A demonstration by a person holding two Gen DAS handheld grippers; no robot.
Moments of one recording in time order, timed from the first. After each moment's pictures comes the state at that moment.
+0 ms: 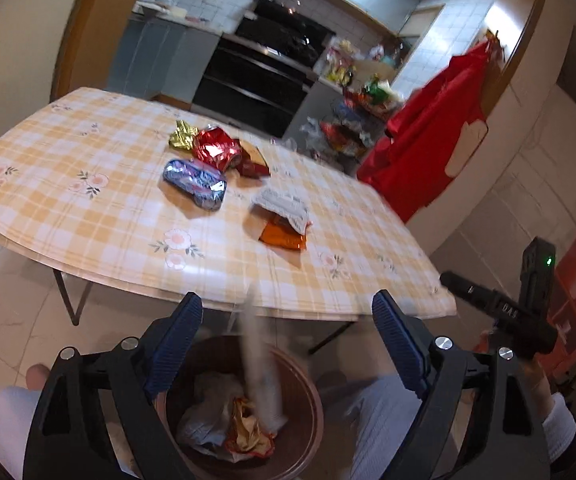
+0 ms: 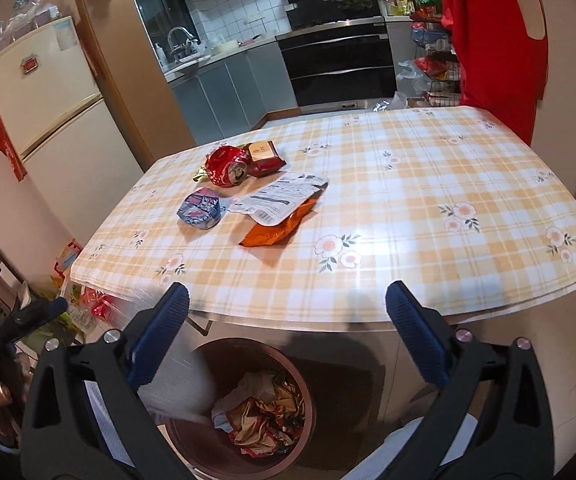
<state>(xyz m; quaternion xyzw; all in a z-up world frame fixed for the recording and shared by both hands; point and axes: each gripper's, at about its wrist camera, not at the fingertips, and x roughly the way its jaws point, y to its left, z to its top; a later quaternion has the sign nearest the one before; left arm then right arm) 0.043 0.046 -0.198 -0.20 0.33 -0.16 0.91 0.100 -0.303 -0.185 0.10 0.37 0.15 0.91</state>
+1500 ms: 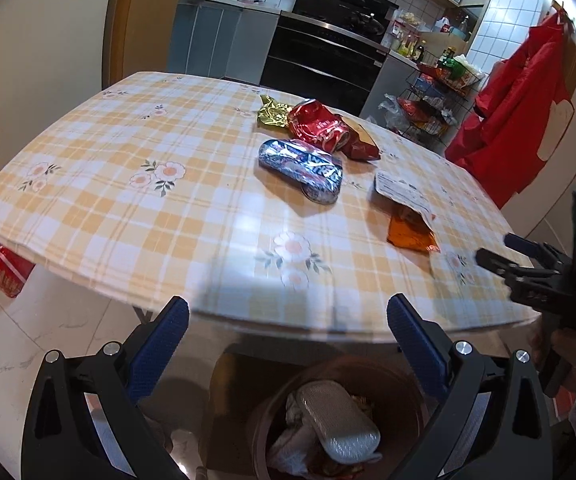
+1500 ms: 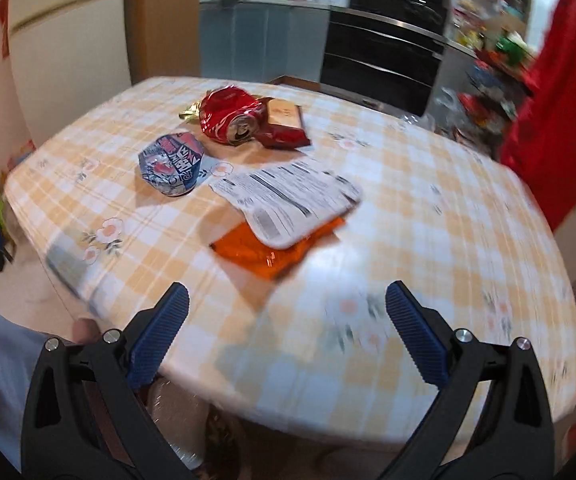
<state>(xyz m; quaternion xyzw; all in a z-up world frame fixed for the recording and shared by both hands) 0.135 0.091 -0.261 -0.14 0.39 -0.03 0.91 0.243 -0.179 -0.249 -0.12 0.40 0.16 0.89</state>
